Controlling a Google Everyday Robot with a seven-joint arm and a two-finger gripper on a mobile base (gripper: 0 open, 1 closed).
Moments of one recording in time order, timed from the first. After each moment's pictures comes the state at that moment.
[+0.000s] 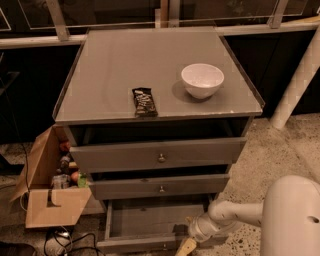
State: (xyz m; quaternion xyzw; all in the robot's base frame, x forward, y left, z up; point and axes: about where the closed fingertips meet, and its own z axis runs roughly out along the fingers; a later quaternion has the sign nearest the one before) arm 0.443 -0.116 0.234 -0.50 0.81 0.26 0.15
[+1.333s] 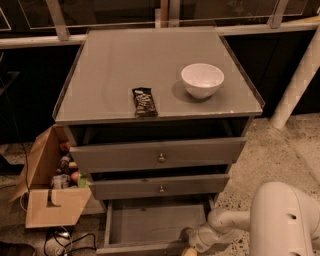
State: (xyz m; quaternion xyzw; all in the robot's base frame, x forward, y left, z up) arm 0.414 -0.121 0.176 -0.48 0.82 0.30 0.10
